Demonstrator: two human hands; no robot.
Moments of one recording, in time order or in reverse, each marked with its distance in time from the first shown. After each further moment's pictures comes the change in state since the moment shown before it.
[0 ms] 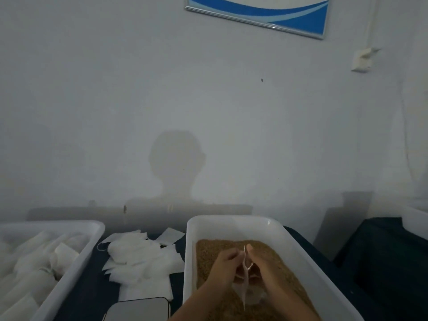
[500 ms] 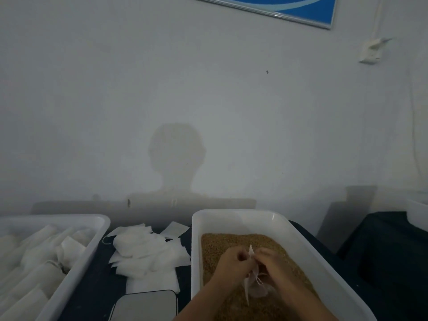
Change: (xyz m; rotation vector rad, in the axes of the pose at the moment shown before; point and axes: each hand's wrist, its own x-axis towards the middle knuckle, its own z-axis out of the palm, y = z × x) left_hand -0.005 -0.007 -0.005 0.295 -0.013 0.117; right_hand 0.004 0.005 -0.003 -0.137 -0.002 -0.003
